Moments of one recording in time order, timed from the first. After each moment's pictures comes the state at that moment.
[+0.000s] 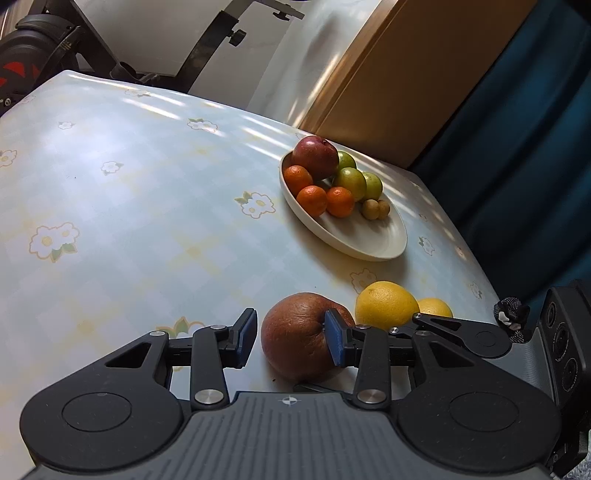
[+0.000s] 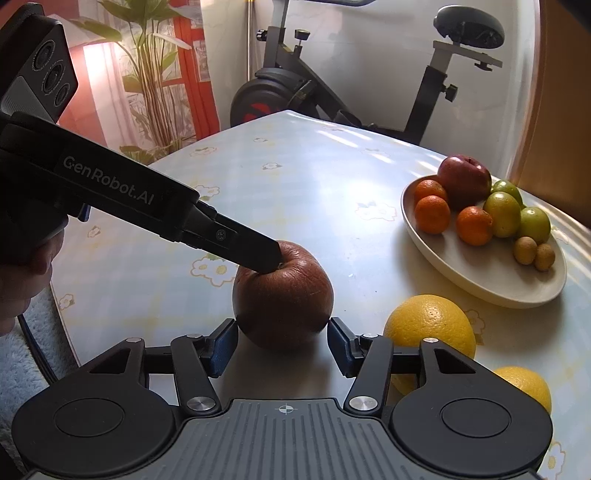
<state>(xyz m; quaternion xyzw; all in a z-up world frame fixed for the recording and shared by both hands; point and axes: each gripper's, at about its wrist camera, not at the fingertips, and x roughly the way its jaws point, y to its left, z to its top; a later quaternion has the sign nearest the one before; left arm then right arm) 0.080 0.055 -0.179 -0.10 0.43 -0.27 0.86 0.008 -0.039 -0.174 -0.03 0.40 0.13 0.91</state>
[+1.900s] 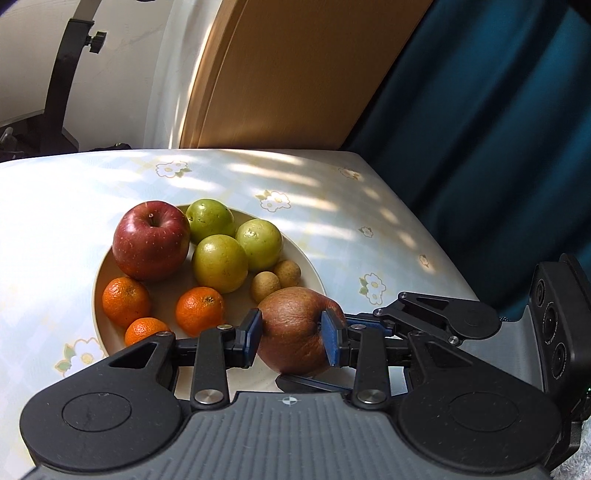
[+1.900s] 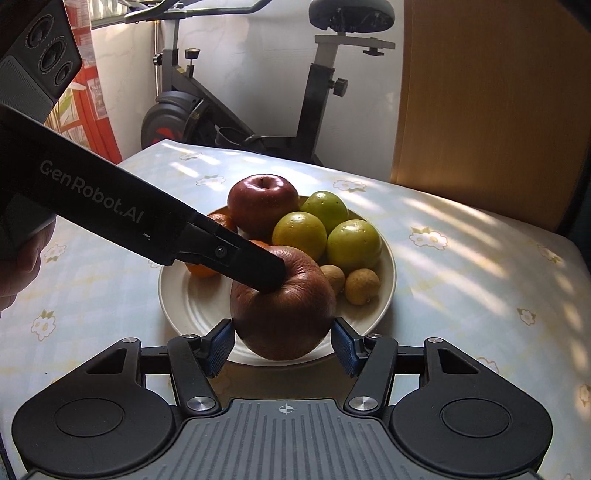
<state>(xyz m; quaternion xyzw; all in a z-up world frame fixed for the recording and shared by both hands) 0.187 -0.113 -0.154 -0.01 0.44 -0.38 0.81 0.072 -0.214 -0.162 0.01 0.40 0.04 0.92</state>
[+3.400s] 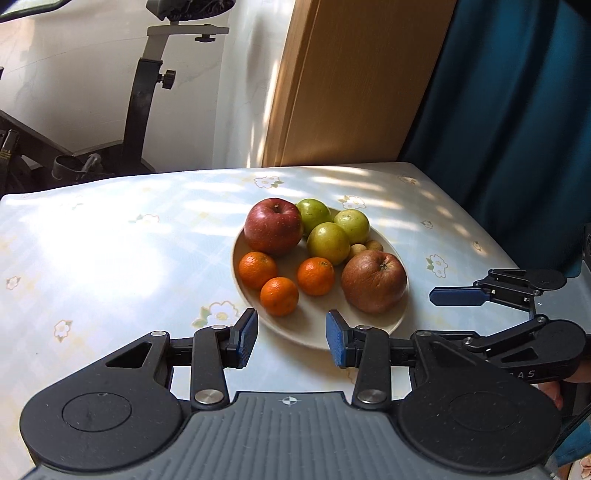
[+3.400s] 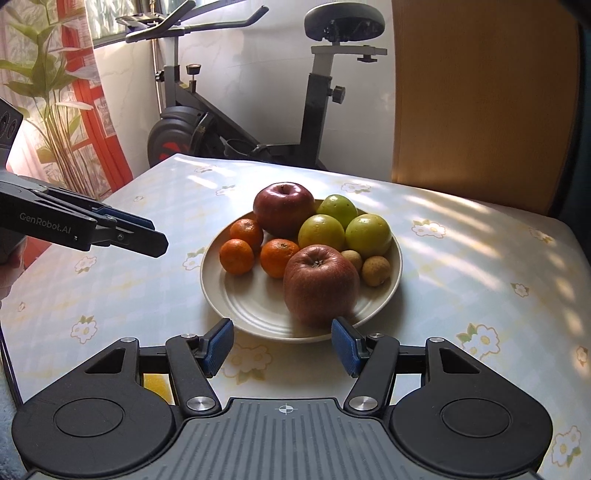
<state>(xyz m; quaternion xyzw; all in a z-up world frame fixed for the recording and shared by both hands) 0.147 -0.024 -0.132 0.04 0.40 -0.29 0.87 0.033 -0.197 -0.135 0.04 0.38 0.04 0.92</state>
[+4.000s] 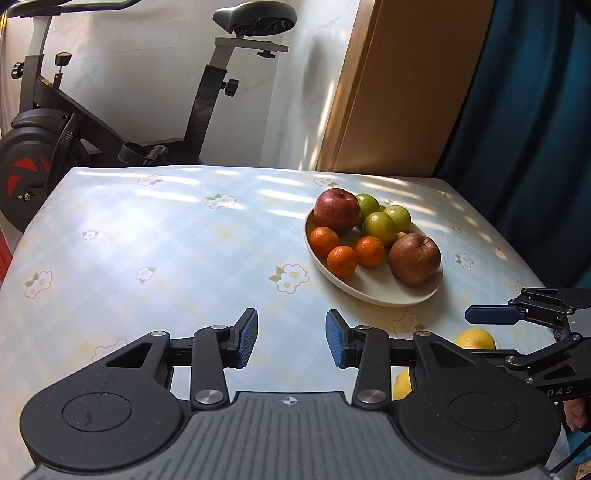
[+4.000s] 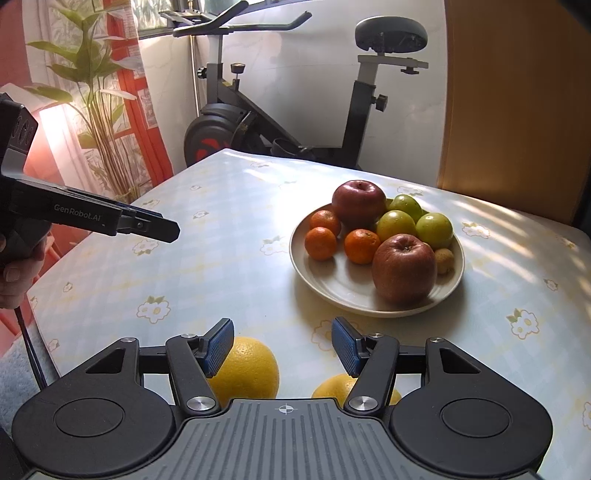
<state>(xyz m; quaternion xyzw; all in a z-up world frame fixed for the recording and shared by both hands) 0.107 0.044 -0.126 0.02 0.38 -0.24 0.89 -0.005 -0.127 -0.122 0.03 0.38 0.08 0.92</state>
